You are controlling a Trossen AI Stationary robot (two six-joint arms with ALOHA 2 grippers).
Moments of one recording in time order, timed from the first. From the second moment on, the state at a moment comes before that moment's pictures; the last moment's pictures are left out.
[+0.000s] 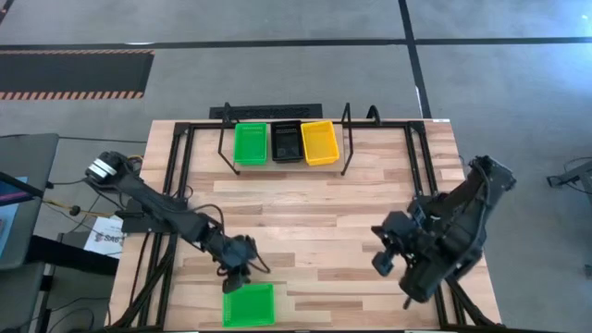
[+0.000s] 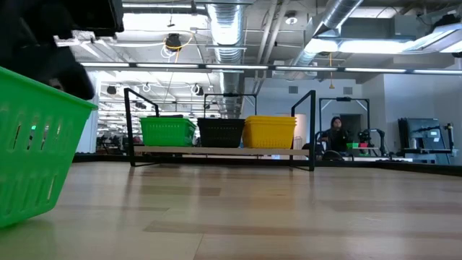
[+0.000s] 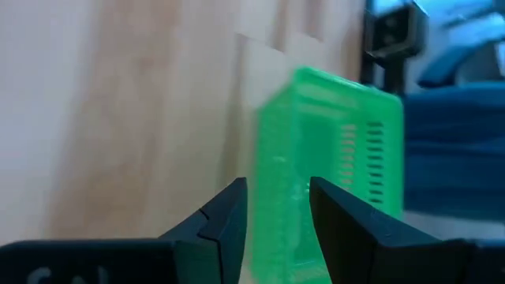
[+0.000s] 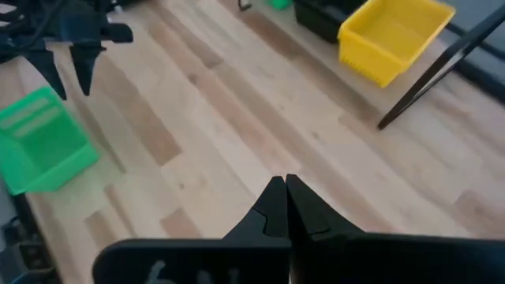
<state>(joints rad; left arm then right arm) -0.51 1.42 0.75 -0.20 0.15 -0.83 0.82 1.55 1.69 -1.57 0.81 1.45</state>
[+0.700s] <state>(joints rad) -0.57 1.57 0.90 -0.38 0.18 -0.77 0.83 1.54 1.68 -1.57 0.84 1.43</state>
